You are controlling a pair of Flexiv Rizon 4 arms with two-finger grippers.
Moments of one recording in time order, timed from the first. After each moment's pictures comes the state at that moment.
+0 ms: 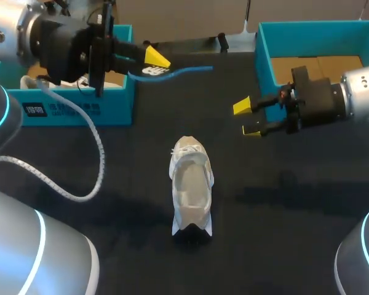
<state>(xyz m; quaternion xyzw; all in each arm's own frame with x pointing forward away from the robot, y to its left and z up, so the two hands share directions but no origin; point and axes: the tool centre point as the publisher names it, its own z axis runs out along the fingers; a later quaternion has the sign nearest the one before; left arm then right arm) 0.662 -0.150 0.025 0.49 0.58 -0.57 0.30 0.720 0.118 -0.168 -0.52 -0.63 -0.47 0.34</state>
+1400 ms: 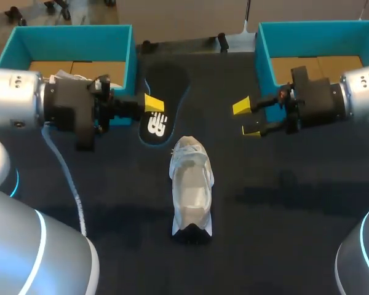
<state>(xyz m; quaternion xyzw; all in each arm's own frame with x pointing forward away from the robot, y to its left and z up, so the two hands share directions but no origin) 0.699 -0.135 -0.089 0.55 0.53 -0.40 0.50 0.721 0.119 -0.168 -0.52 -0.63 -0.47 0.34</state>
